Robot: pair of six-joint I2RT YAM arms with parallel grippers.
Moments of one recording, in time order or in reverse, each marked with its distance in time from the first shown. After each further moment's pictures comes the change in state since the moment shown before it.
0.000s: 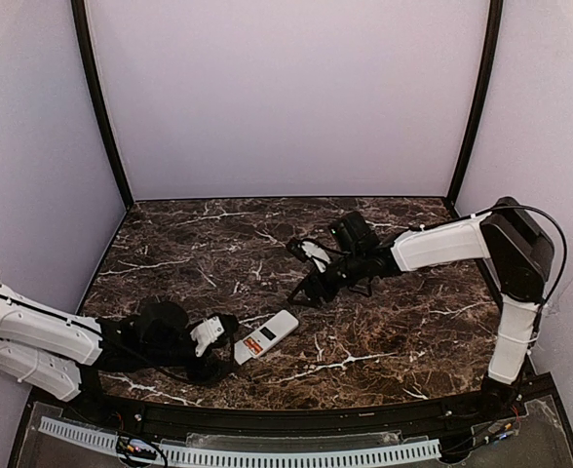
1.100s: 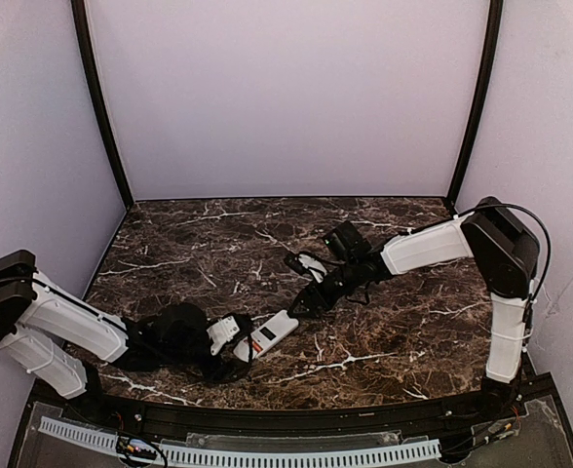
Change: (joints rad) left arm -0.005 0.252 0.054 0.178 -0.057 0.033; right arm 0.002 0.100 0.037 -0.056 -0.069 0.026
